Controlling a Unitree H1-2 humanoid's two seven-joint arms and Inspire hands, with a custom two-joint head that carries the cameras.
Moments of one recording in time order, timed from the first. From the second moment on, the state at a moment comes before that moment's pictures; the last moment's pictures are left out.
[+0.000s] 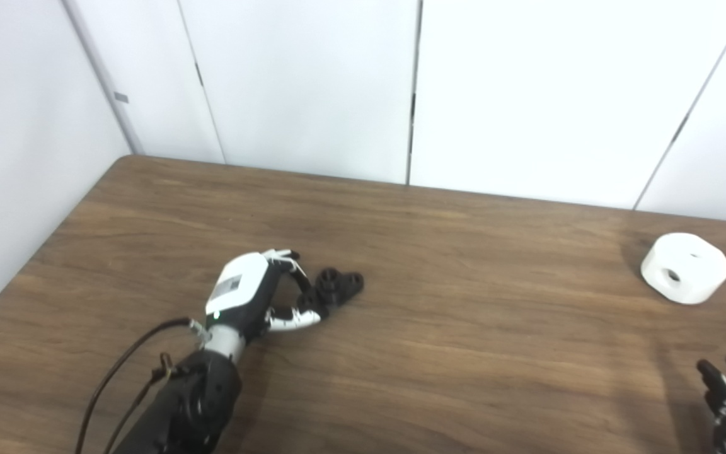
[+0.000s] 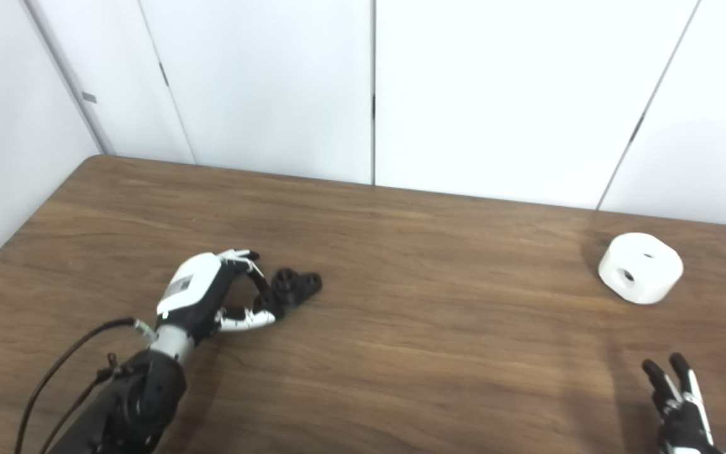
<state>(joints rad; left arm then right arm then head) -0.04 0.41 -0.28 -0.19 0.66 0.30 0.00 0.33 -0.16 -0.16 -0.24 0.09 -0.20 0.10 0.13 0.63</state>
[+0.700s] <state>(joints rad) 0.05 0.39 -0.43 -0.27 0.67 0.07 -0.07 0.34 -0.14 -0.09 -0.28 0.04 -0.13 0.07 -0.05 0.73</state>
